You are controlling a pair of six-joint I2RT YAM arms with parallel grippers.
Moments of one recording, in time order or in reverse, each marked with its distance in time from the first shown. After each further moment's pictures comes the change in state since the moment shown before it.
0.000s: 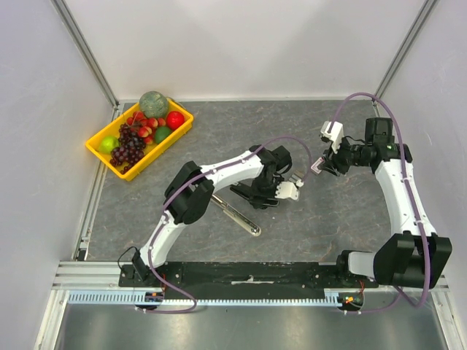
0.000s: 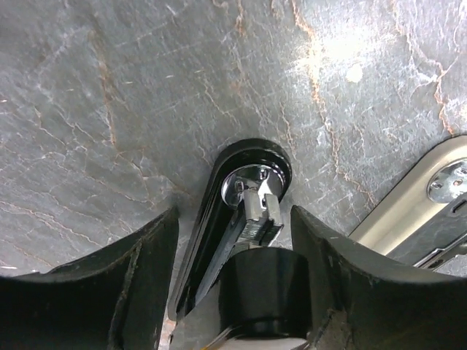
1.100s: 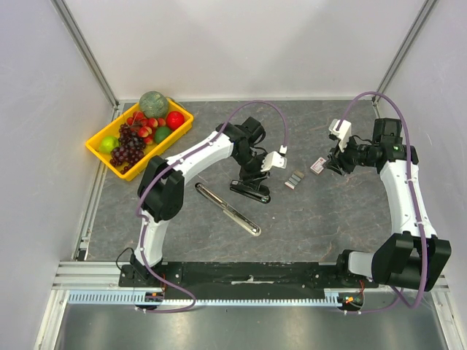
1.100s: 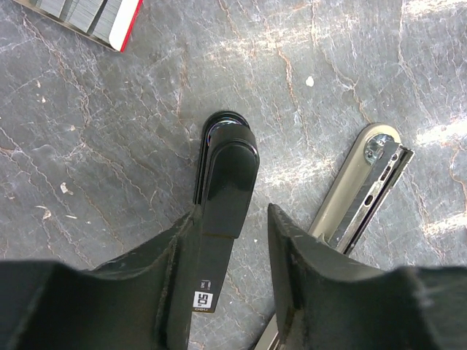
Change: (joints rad) left arm 0.198 -0.199 -0.069 0.048 0.423 0.053; right arm -0.075 -0.015 0.000 -0.001 -0.035 0.008
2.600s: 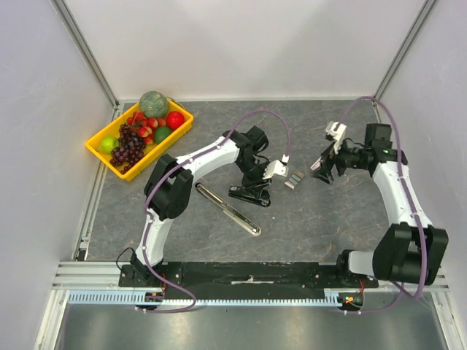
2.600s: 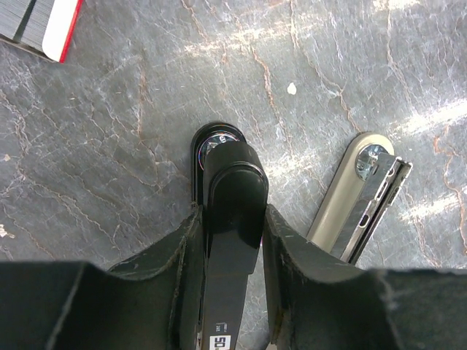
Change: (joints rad) left arm -0.023 0.062 -0.041 0.020 0.039 0.021; right arm 0.018 0.001 -0.109 0.182 -0.109 0.153
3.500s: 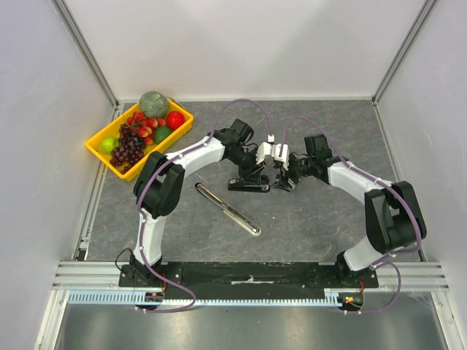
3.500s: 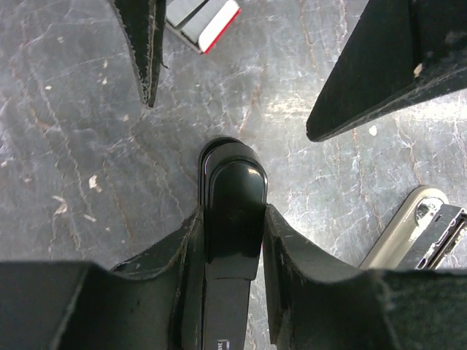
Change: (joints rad) left arm 0.098 -0.055 -0.159 0.379 0.075 -0.266; right arm 0.440 0.270 -0.177 0.473 0.129 -0.055
